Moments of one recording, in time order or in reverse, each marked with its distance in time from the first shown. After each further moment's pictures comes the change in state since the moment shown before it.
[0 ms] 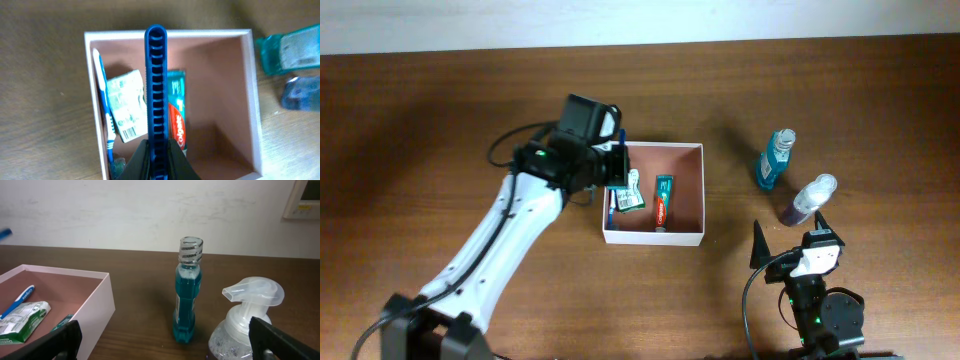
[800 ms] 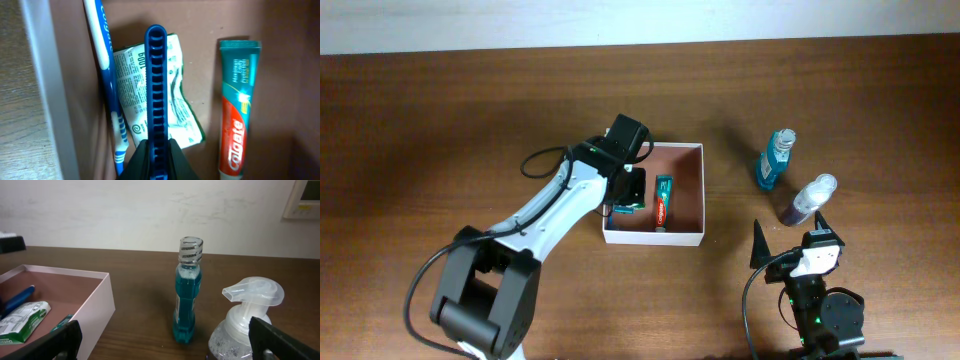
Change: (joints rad) left arm -0.091 0.250 0.000 -0.005 -0.172 -0.055; right arm 0.000 0.000 0.000 0.000 0.000 0.000
